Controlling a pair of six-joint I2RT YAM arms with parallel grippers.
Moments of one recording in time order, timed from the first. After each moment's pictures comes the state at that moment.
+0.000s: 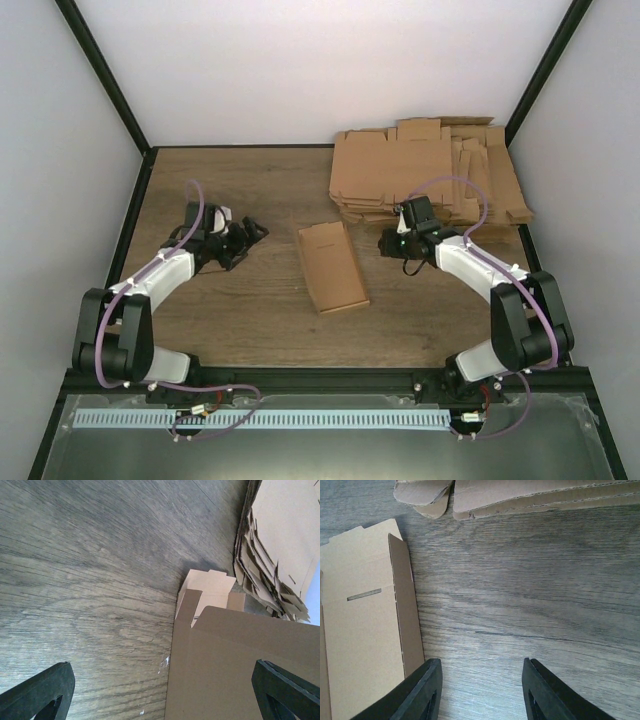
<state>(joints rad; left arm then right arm) -0.16 1.40 0.75 -0.21 0.50 -0.82 0.33 1.46 0.86 -0.37 -0.13 0.38</state>
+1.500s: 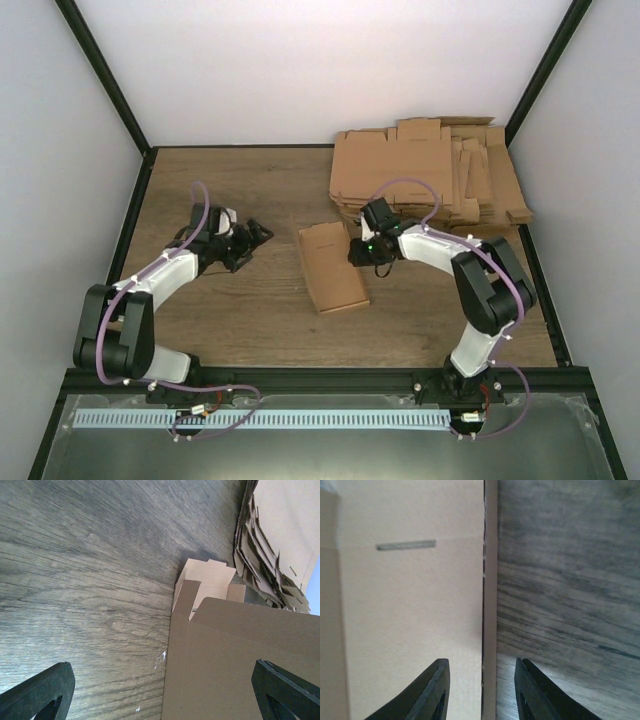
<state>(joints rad) -0.19 1.42 0.74 -0.18 0.51 -0.84 0.49 1.71 1.01 -0.38 -0.22 0.35</state>
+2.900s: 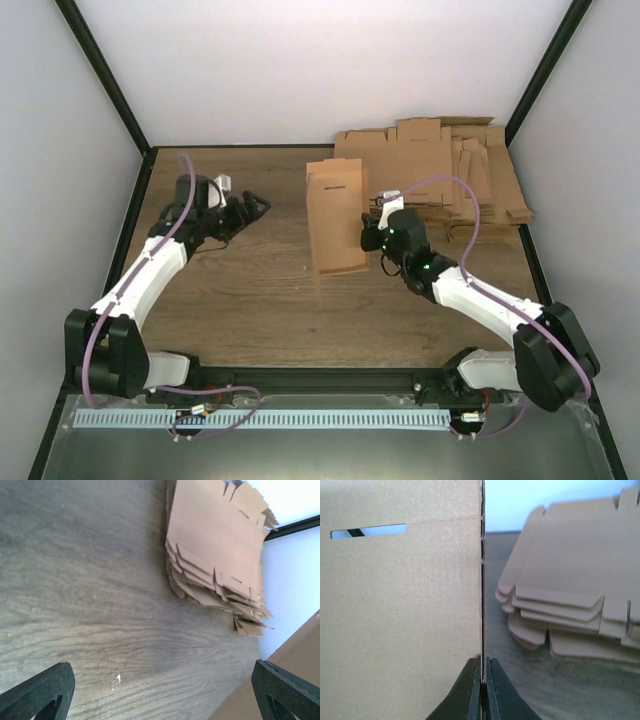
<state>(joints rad) -0.18 1.32 0.95 -0.34 0.50 -0.71 0.59 1.27 0.71 0.15 0.12 0.33</state>
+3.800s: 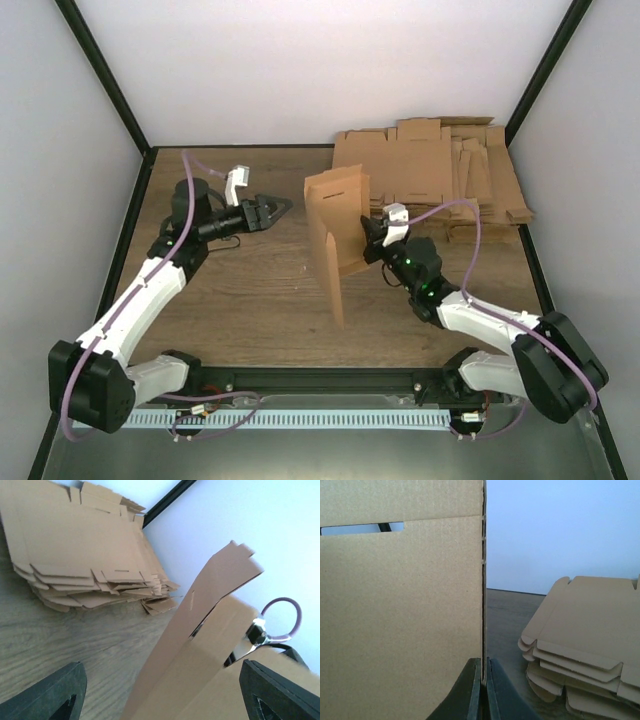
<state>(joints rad) -0.31 1.16 0.90 -0.03 0.72 -0.69 0.61 1.18 0.44 0.71 0.07 0.17</state>
